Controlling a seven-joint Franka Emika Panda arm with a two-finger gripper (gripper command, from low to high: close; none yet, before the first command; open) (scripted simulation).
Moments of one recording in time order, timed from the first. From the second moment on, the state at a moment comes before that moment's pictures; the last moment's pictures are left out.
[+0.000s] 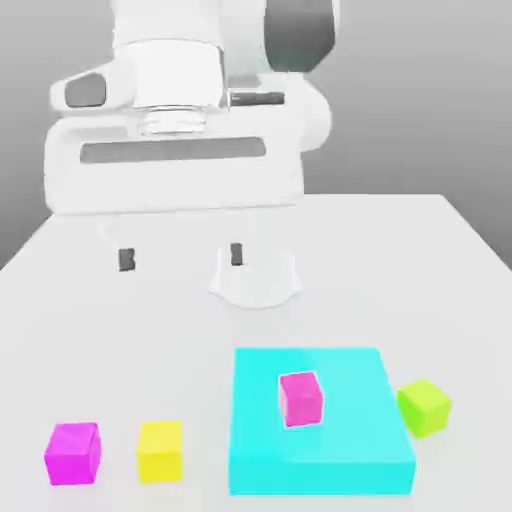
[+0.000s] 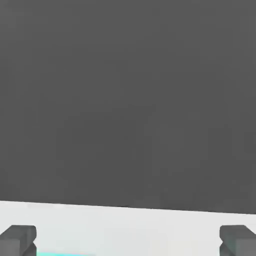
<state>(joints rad) 0.05 -0.16 -0.21 -2.49 0.10 2.60 0.49</state>
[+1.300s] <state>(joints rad) -0.17 0.29 -0.29 -2.44 0.20 2.71 0.46</state>
